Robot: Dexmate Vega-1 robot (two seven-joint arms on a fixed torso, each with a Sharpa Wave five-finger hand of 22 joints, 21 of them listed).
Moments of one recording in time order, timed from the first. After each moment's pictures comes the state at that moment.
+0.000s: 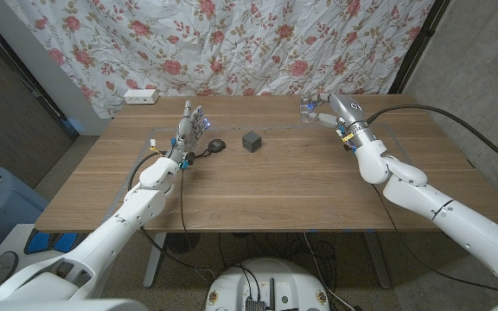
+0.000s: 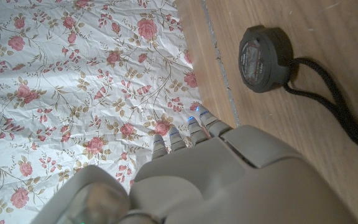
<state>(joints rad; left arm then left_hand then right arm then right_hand) 0.84 0.51 0.37 -1.30 -0.65 -0.29 -0.03 -0.02 0.06 -0.03 0.18 0.24 -0.06 -0.19 0.20 0.20 -0.05 -0.15 0.21 0.19 0.01 -0.03 0.19 0.19 0.06 -0.04 0.22 0.19 -0.83 -0.76 -0.54 -1.66 -0.49 0.05 -0.49 0.87 0.06 0.17 -0.12 0.20 0.73 -0.16 0.67 0.19 0.98 -0.21 0.22 0.25 0.53 -0.05 0.40 0.31 0.47 -0.02 0.20 0.17</state>
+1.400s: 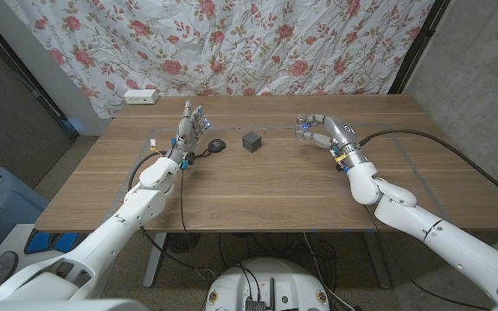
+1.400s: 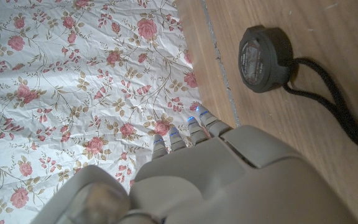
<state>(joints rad) 0.84 0.51 0.37 -1.30 -0.65 -0.29 -0.03 -0.02 0.06 -0.03 0.18 0.24 -0.06 -0.19 0.20 0.20 -0.05 -0.15 0.21 0.19 0.01 -0.03 0.19 0.19 0.06 -0.04 0.22 0.19 -0.90 -0.72 -0.58 -1.62 -0.45 0.06 -0.55 0.87 0.06 0.18 -0.13 0.19 0.73 -0.16 0.64 0.18 0.99 -0.22 0.22 0.24 0.54 -0.05 0.41 0.32 0.48 -0.03 0.20 0.17</state>
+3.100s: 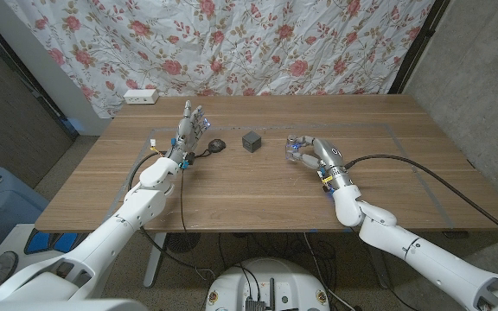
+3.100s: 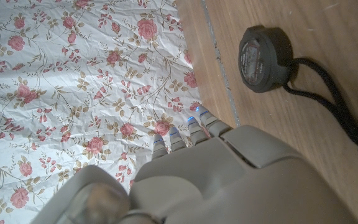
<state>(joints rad) 0.84 0.51 0.37 -1.30 -0.65 -0.29 -0.03 -0.02 0.06 -0.03 0.18 0.24 -0.06 -0.19 0.20 0.20 -0.05 -0.15 0.21 0.19 0.01 -0.03 0.19 0.19 0.06 -0.04 0.22 0.19 -0.91 -0.61 -0.68 -1.48 -0.46 0.09 -0.66 0.87 0.06 0.19 -0.14 0.18 0.74 -0.16 0.61 0.19 0.99 -0.22 0.21 0.23 0.55 -0.05 0.41 0.32 0.48 -0.04 0.20 0.17</state>
